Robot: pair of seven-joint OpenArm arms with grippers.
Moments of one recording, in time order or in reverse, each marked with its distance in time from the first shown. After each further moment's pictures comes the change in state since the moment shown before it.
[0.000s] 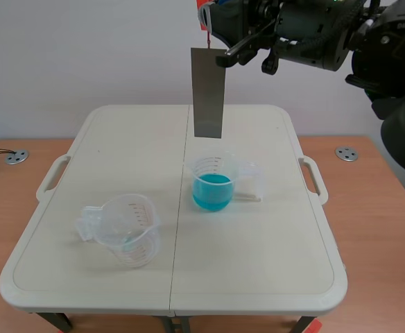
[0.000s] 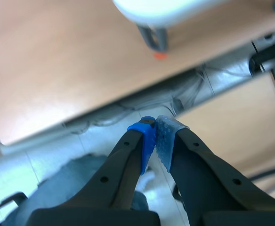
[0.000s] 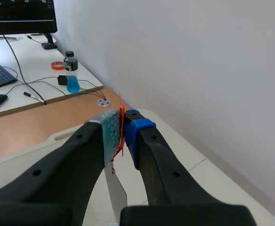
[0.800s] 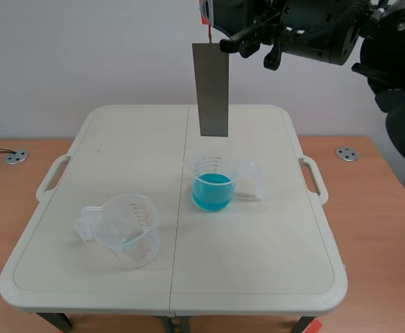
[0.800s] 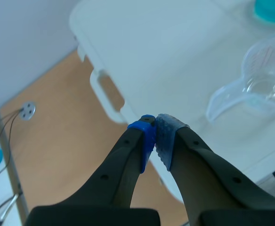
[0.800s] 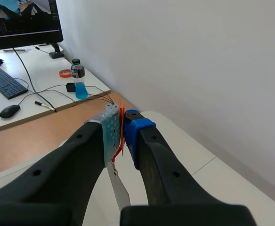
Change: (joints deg) left arm -30.1 -14.2 2.0 2.3 -10.1 -12.6 3.4; right arm 0.0 0.0 1.1 1.0 7.4 0.0 -5.4
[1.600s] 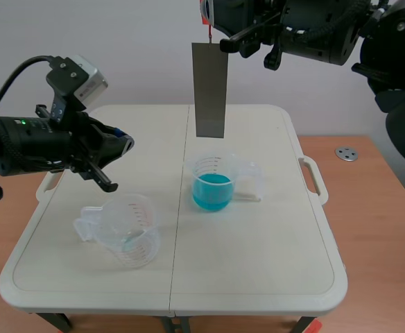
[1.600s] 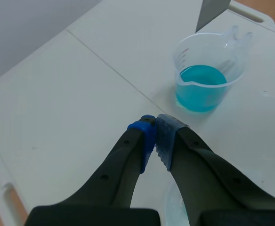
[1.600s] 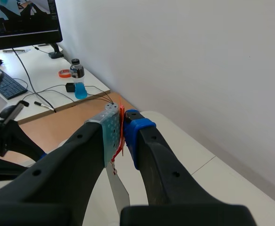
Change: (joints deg) left arm -46.7 23.1 42.0 -15.6 10.3 -1.2 7.3; right arm 0.0 0.0 0.0 0.0 0.0 0.0 0.0
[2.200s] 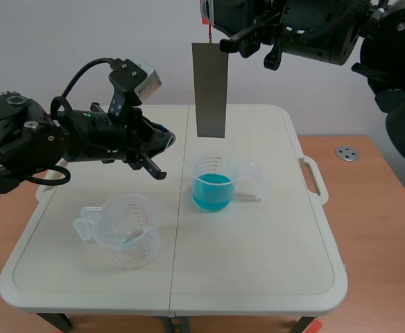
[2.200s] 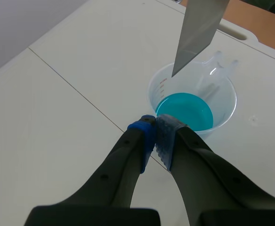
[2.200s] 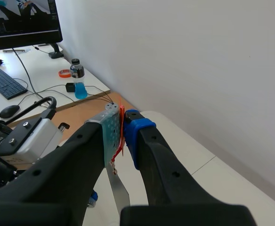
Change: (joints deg) left arm -11.8 10.8 7.7 -13.6 2.7 -1.7 -0.2; right arm 0.0 0.0 0.0 0.0 0.0 0.0 0.0
